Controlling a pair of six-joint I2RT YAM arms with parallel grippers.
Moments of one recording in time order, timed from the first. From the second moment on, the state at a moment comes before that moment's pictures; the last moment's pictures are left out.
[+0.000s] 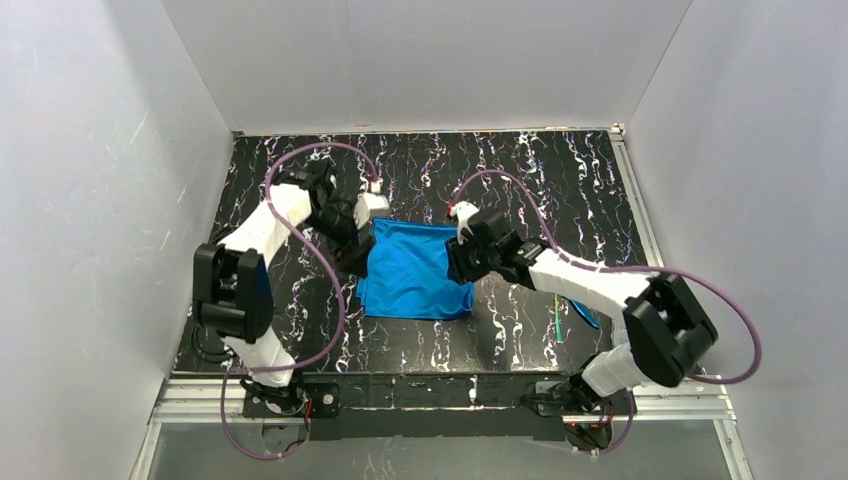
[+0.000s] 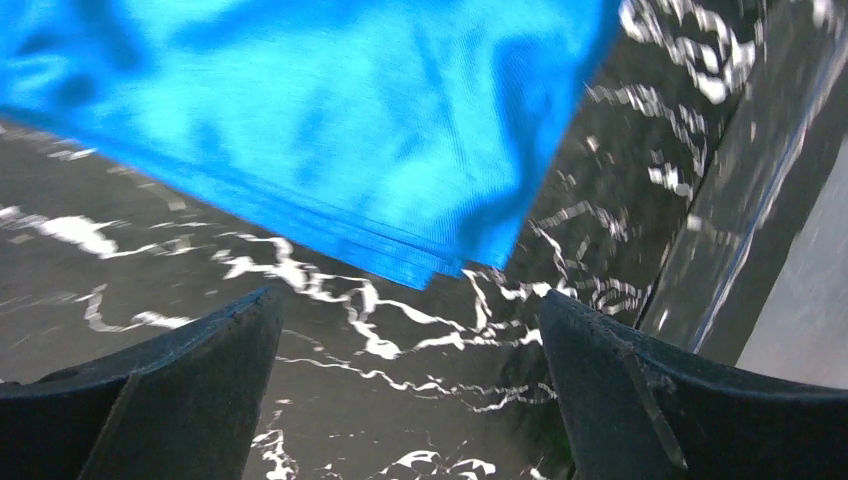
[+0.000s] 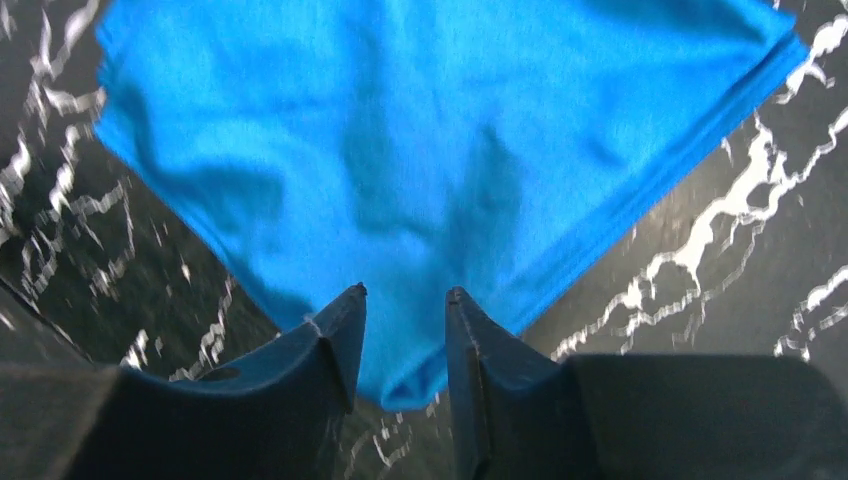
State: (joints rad) left arm -0.20 1.75 1.40 -1.09 0.65 0.83; right arm 0.74 1.49 0.91 -0.20 -0.13 0.26
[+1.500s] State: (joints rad) left arm -0.43 1.73 1.04 -0.77 0.42 1.30; right arm 0.98 1.16 0.60 -0.23 -0.15 -0.56
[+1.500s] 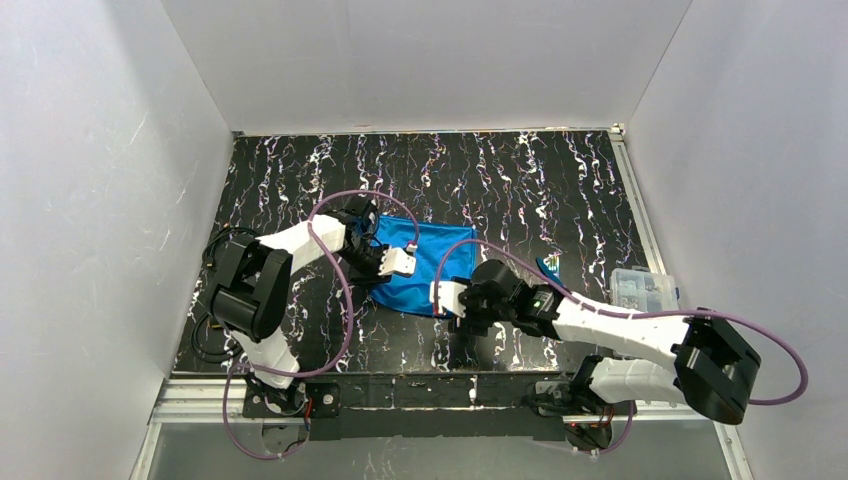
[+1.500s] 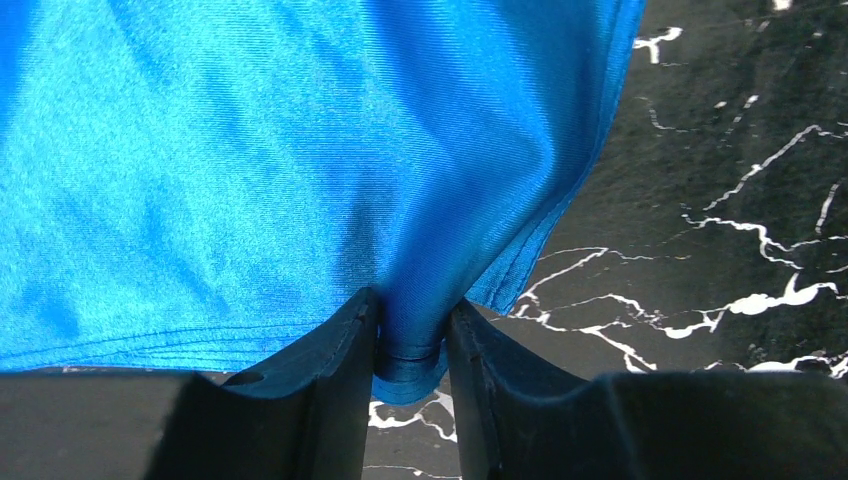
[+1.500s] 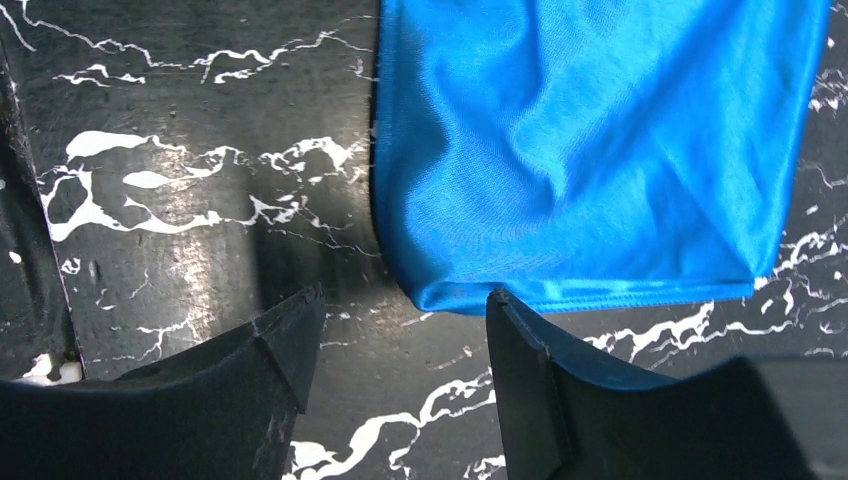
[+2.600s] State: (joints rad) left arm -0.39 1.81 1.16 -0.93 0.45 1.34; right arm 0.97 1.43 0.68 -0.10 -0.15 -0.40
